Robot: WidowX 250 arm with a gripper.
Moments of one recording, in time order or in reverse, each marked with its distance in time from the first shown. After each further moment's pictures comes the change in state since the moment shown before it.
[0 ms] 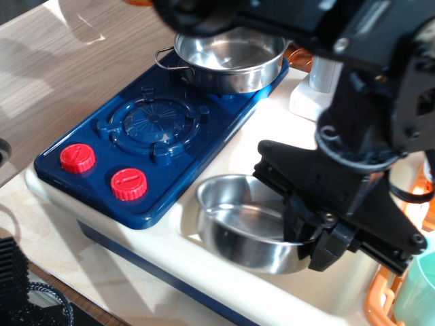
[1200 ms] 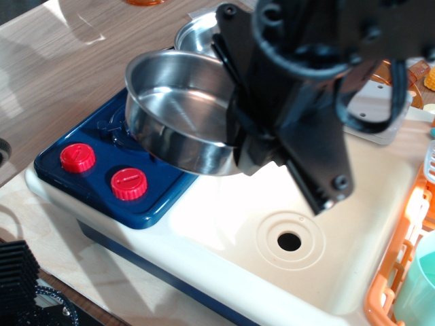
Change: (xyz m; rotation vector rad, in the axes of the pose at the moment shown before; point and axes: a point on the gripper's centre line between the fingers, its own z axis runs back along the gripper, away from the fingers) arm -0.012 0.053 0.058 0.189 -0.250 -0.422
